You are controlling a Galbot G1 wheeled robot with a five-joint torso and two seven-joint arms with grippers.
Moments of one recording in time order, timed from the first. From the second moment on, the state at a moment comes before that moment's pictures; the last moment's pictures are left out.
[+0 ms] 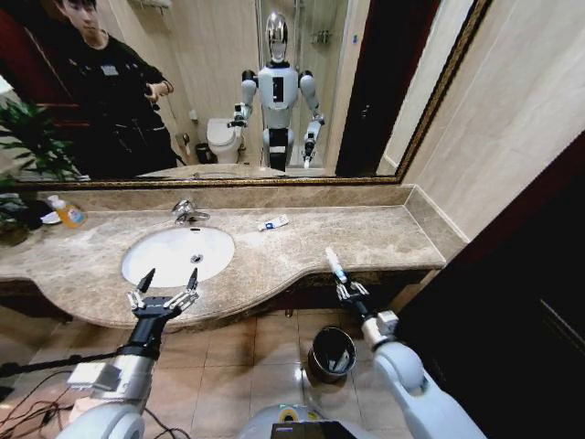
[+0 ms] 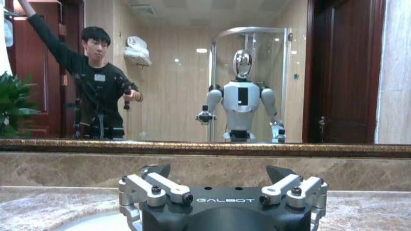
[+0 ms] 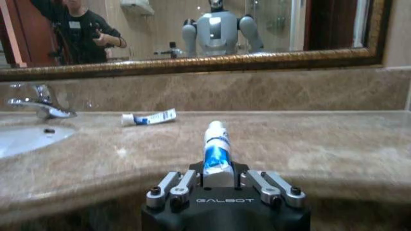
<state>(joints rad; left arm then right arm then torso) 1.84 -1.36 -0.82 -2.47 -0.37 0.04 0.05 -1.54 1.14 0.42 2.00 0.36 0.04 0.05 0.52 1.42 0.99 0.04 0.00</state>
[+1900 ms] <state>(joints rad) 1.84 -1.36 -0.82 -2.47 -0.37 0.04 0.05 -1.30 1.39 0.29 1.01 0.41 0.17 0.08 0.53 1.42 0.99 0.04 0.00</state>
